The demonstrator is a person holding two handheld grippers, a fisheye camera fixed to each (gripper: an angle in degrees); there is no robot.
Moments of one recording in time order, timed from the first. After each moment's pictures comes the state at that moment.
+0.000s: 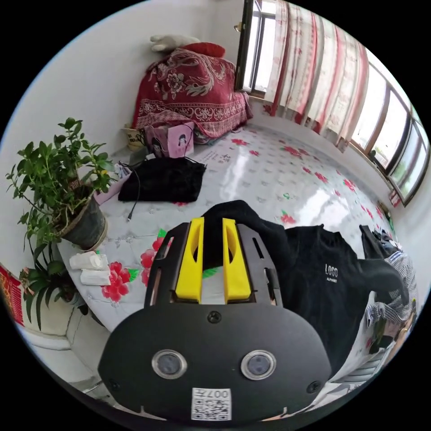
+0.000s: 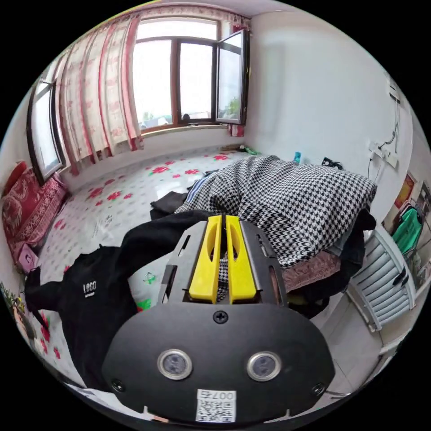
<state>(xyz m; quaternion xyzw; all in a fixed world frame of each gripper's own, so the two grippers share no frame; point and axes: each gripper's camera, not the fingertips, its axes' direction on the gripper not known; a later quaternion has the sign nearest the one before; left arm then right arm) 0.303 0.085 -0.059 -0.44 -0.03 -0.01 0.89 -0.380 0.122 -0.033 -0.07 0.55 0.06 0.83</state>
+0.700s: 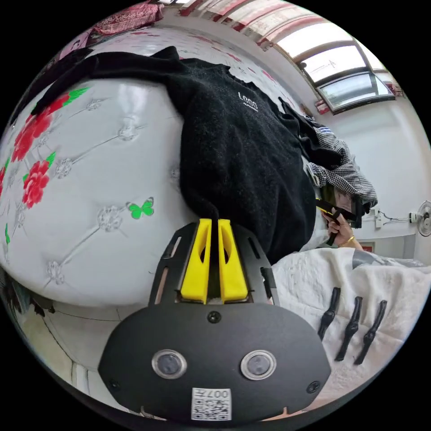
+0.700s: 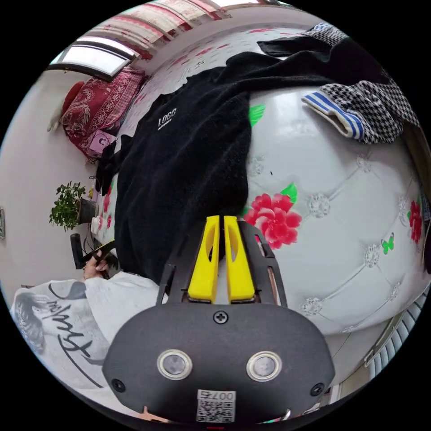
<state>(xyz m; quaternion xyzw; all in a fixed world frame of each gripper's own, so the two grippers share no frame) 0.369 0.176 -0.313 -0.66 0.28 -0.03 0.70 -0.380 0.371 0.013 -0.42 0.19 0.19 0.87</state>
